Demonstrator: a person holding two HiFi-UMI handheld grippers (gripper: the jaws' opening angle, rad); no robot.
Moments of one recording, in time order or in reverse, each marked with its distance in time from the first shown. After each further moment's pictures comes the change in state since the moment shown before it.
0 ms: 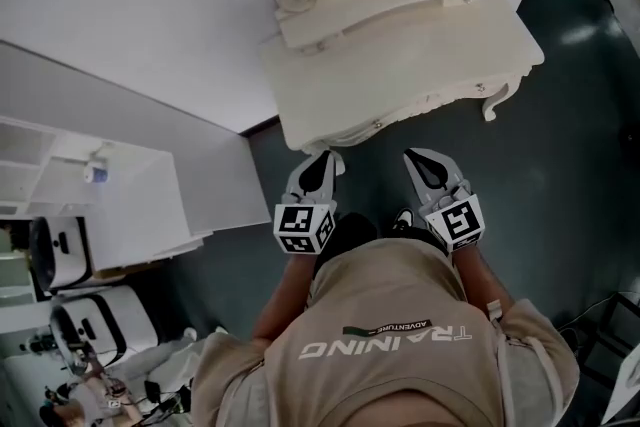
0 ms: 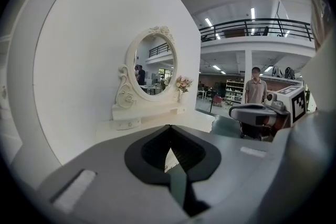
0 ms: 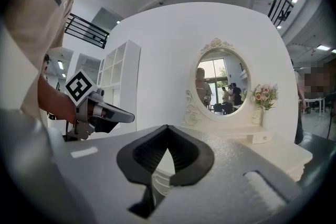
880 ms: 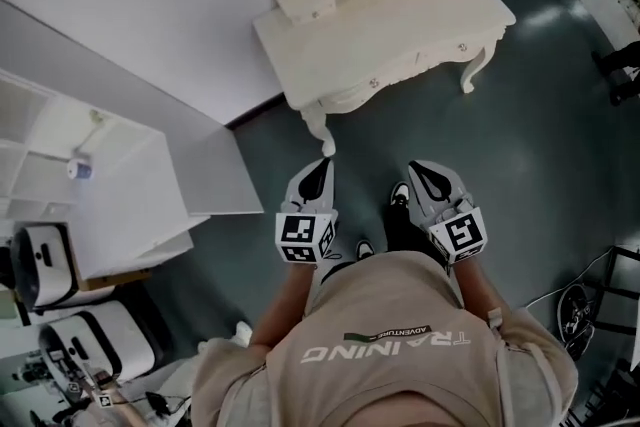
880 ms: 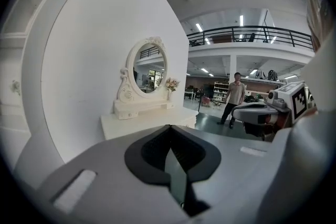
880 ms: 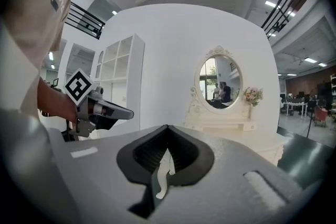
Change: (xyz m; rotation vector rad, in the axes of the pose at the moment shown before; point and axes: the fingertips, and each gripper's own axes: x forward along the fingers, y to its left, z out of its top) left arm -0.154 0.002 -0.068 0.027 -0.017 -0.122; right arm -0.082 0.165 -0.022 -0.006 0.070 -0.144
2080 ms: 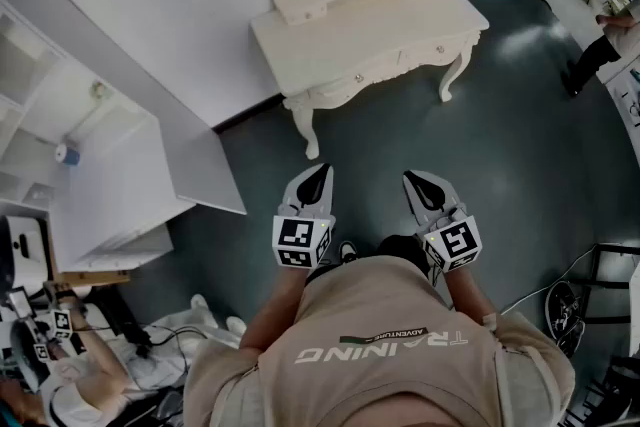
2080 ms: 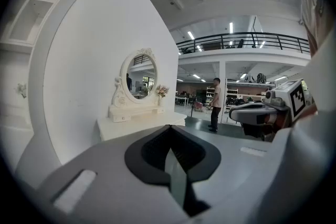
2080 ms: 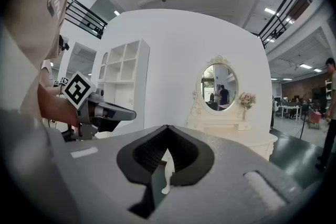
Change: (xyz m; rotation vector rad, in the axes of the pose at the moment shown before) left arm -0.088 -0.061 -0.015 0.023 -0.067 -0.085; right arm -0.091 0.072 0.007 -0.007 -0.005 -0.047
